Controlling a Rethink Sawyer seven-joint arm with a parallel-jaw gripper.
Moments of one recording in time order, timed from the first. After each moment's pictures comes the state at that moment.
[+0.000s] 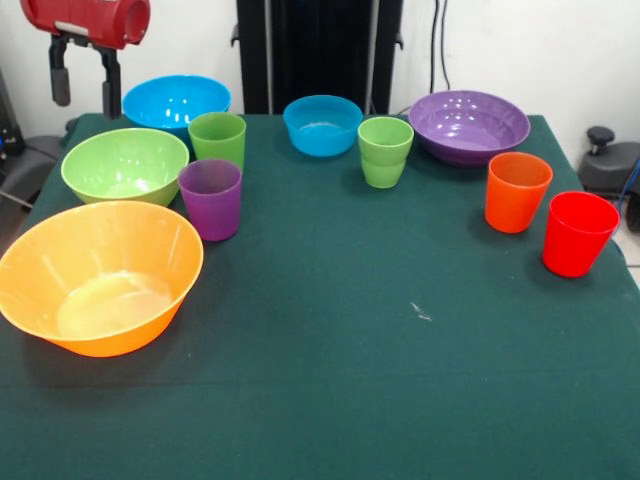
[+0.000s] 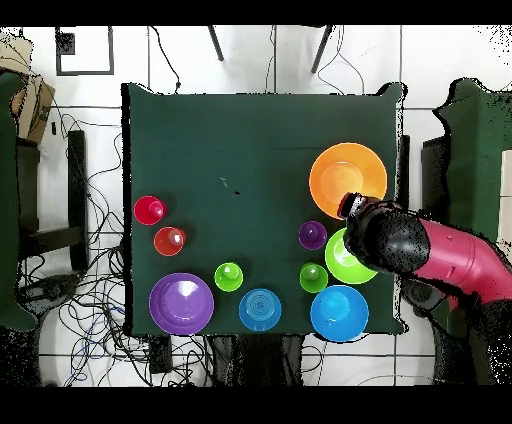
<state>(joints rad) -0.79 -0.88 0.28 1.75 -0.36 0.51 1.85</state>
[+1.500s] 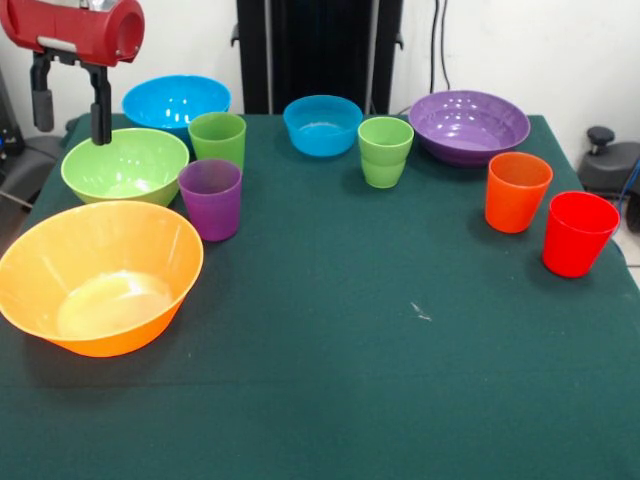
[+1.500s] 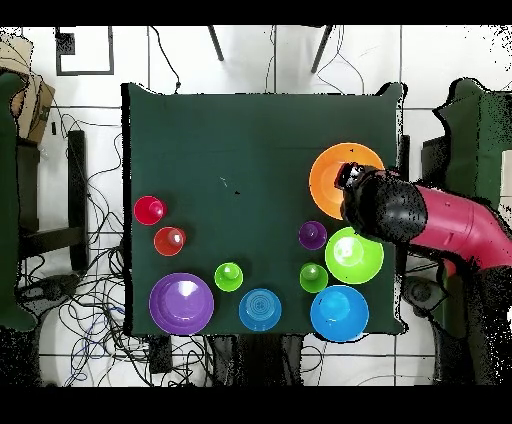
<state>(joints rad) -0.74 -0.83 0.31 1.62 -0.36 0.54 1.85</state>
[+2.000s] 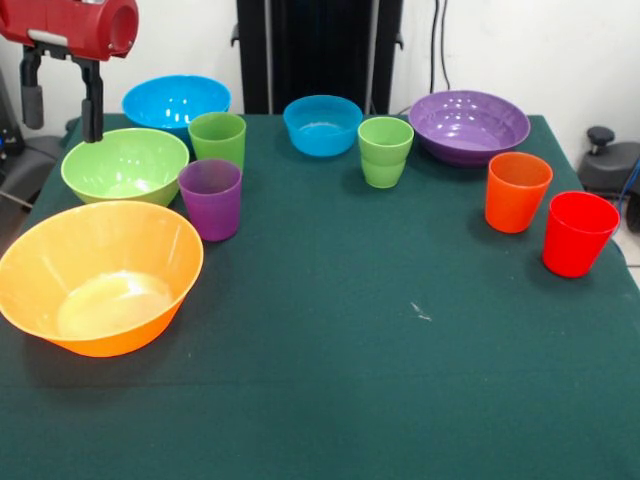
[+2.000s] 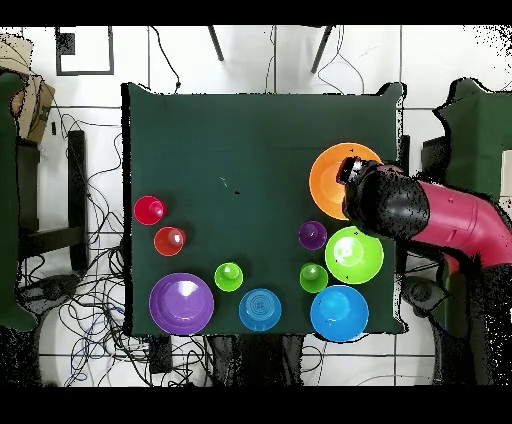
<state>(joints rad) -0.74 -0.83 0.32 1.60 -0.36 0.54 1.85</state>
